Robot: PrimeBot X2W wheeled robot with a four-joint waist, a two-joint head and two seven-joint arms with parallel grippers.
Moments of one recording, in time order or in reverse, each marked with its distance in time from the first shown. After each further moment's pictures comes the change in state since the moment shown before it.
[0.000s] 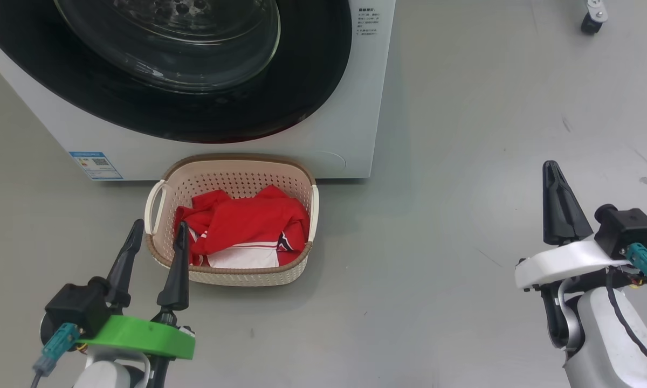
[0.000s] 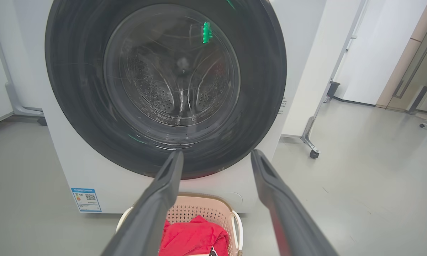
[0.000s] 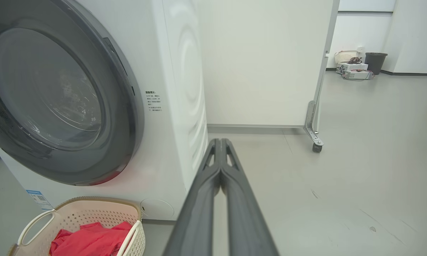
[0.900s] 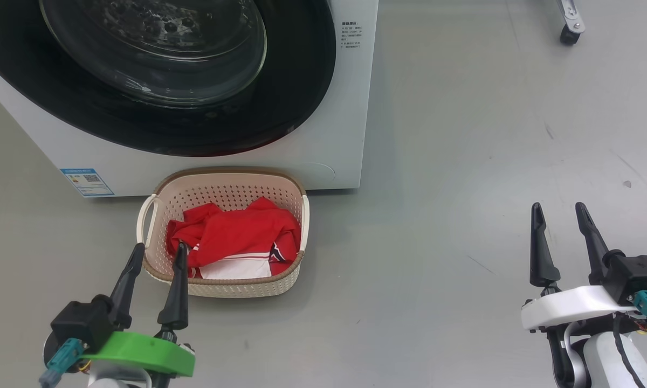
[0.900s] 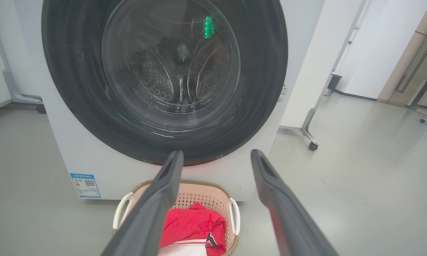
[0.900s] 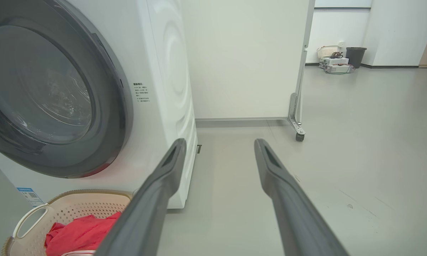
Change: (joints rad) left arm 0.047 -0.014 0.018 0.041 0.003 0.000 0.000; right arm 0.185 0.030 -0.049 -0.126 -0.016 -0.016 0.000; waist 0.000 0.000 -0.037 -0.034
